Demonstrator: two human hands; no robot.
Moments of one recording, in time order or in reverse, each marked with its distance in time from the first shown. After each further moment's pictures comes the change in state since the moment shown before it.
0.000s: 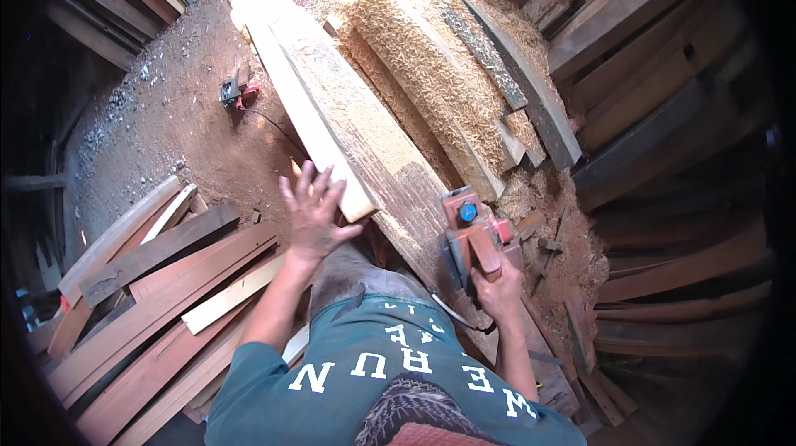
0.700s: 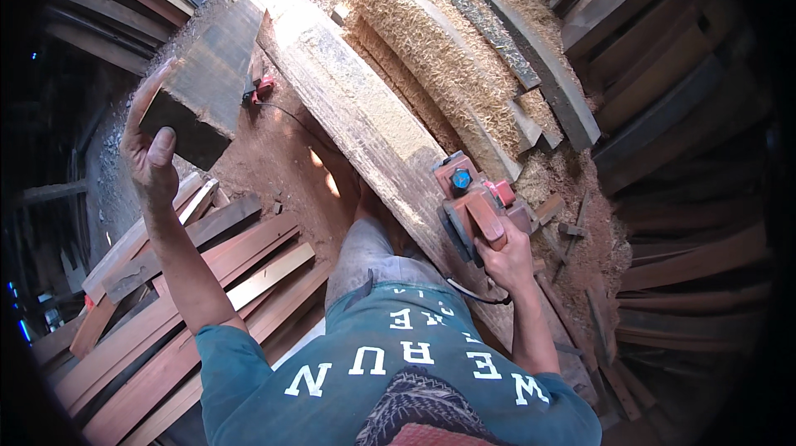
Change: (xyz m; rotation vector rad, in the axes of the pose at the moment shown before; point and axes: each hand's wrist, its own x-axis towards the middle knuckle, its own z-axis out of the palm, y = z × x) left_hand 0.121 -0.087 -0.250 -0.614 0.330 -0.046; right_hand 0.039 -0.005 0.001 0.006 -0.182 -0.055
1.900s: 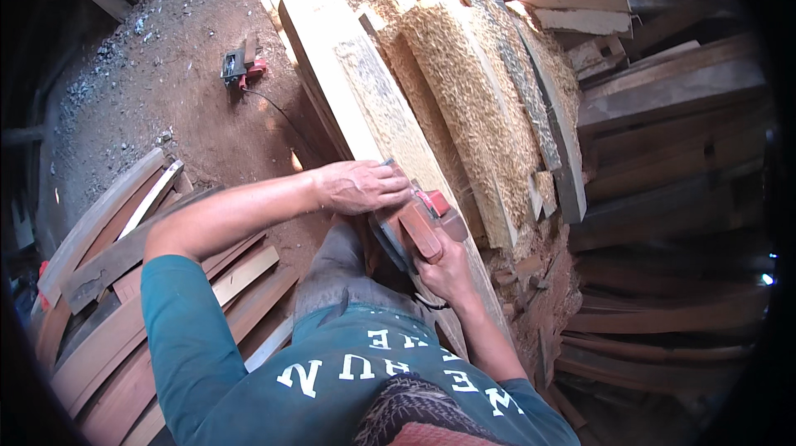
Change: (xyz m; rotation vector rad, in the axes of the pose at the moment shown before) left_hand -0.006 -0.196 0.180 0.209 -0.948 0.814; right_hand 0.133 -0.113 0.169 -0.096 -0.193 -0.099
